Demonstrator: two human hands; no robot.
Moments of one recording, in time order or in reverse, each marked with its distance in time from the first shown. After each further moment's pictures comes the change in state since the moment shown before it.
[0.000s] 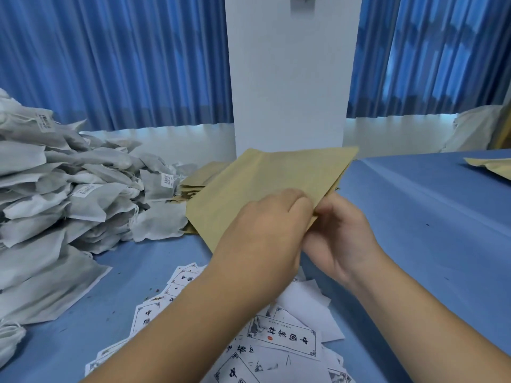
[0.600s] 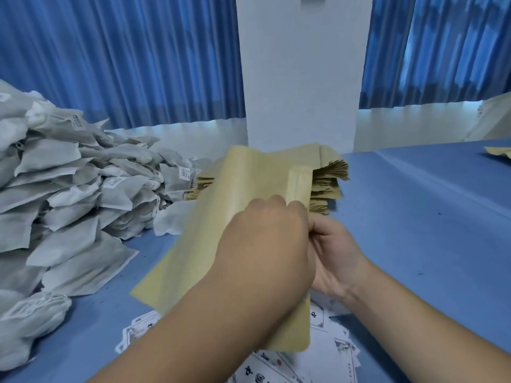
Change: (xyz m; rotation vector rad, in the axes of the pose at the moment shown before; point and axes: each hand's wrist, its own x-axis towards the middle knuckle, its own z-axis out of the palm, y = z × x) left_hand -0.015 0.040 -0.037 0.207 -0.166 -0.359; right_hand -0.034 0.017 0.024 0.166 -0.076 0.411
